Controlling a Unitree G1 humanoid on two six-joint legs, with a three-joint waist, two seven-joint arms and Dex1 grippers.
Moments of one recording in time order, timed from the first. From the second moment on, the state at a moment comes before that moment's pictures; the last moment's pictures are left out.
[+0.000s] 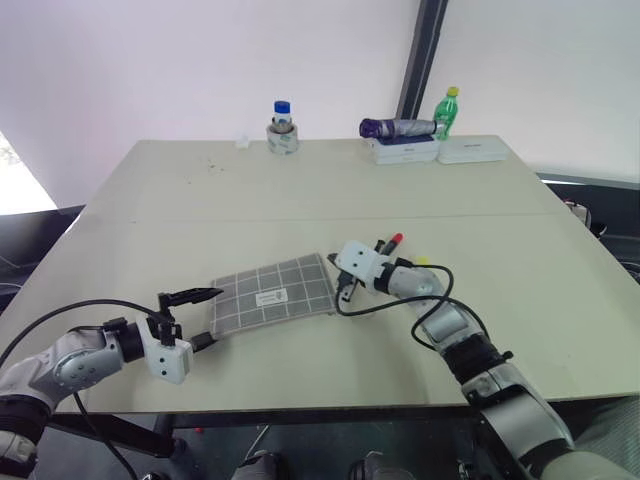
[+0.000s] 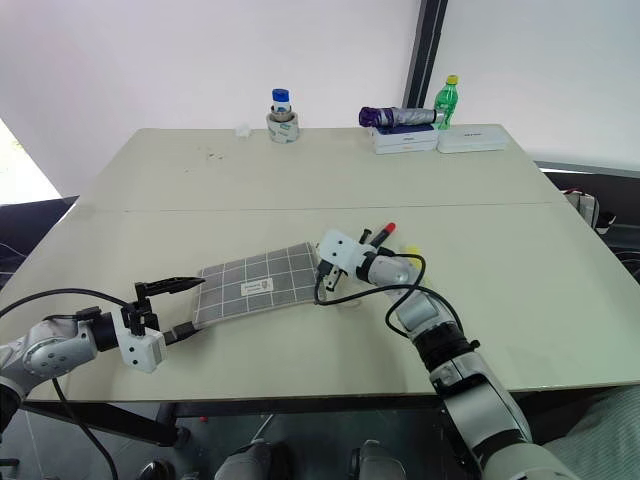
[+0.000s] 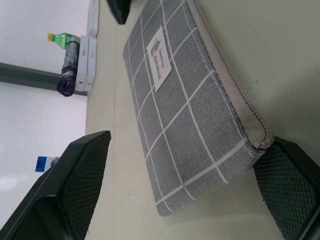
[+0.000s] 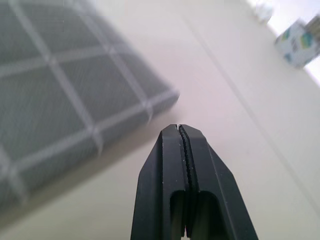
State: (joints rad) left arm -0.31 0.95 -0.14 0.61 0.49 -1.19 -0.28; right arm -0.72 -0.31 0.30 0.50 -0.22 -0.10 0.55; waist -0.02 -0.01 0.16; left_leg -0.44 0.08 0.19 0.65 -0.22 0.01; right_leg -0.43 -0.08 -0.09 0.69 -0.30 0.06
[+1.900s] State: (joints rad) left arm -0.21 1.11 0.01 0.76 0.67 -1.28 -0.09; right arm -0.82 -0.29 0.32 0.78 -0.35 -0.29 0.44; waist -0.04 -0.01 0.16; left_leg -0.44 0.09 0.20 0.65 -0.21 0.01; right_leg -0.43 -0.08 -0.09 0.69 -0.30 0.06
